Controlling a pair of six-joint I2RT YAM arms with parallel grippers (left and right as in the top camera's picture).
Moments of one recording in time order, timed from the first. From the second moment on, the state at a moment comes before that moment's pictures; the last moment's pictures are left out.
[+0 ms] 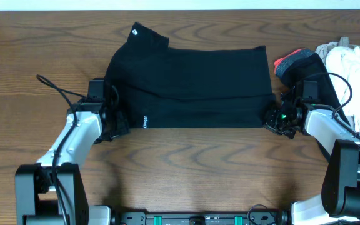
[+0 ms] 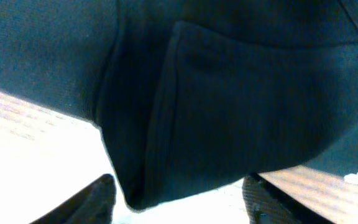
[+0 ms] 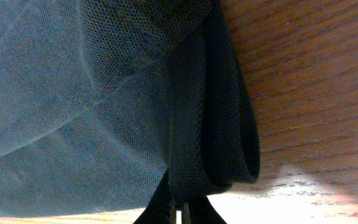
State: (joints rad) left arm -0.01 1.58 0.86 -0.70 -0.02 -0.31; right arm -0.10 1.69 0.82 -0.47 -0.33 0.39
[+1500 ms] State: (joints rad) left arm 0.09 1.54 1.00 -0.74 -0.17 -0.27; right arm -0.11 1.67 0.83 -0.55 -0.29 0.43
